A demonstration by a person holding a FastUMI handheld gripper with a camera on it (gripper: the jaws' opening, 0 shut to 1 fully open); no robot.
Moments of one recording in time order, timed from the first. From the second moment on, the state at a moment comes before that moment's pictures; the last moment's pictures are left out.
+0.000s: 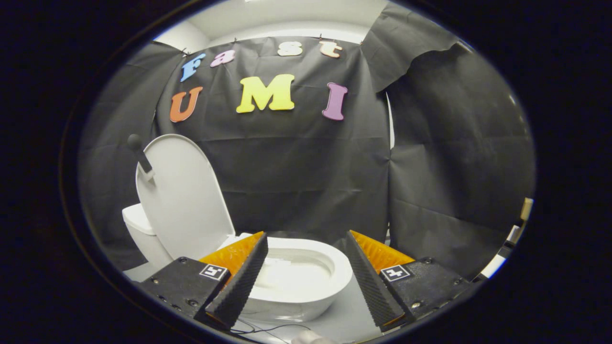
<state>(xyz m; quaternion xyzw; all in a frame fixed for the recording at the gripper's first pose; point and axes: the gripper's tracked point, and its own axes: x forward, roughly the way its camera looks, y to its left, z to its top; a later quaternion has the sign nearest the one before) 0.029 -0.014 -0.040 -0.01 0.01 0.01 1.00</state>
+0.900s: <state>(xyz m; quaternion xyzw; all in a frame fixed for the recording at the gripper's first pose) 0.030 -0.013 -0.044 -0.01 0.02 0.01 1.00</state>
